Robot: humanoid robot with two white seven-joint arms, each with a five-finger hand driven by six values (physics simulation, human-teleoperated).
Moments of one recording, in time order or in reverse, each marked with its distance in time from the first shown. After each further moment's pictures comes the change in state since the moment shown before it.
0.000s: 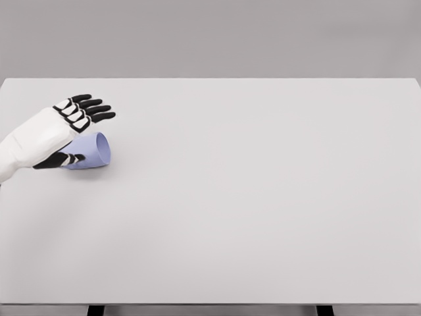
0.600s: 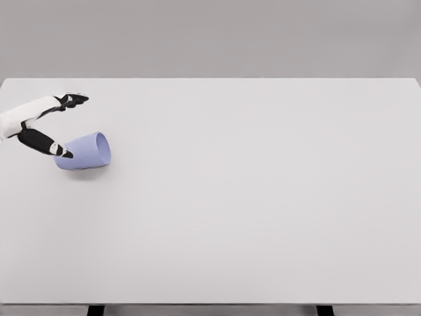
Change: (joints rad) left arm -0.216 -0.007 -0.046 -0.087 0.566 0.962 -0.642; right arm 0.000 0.000 0.000 0.000 0.000 0.000 0.000
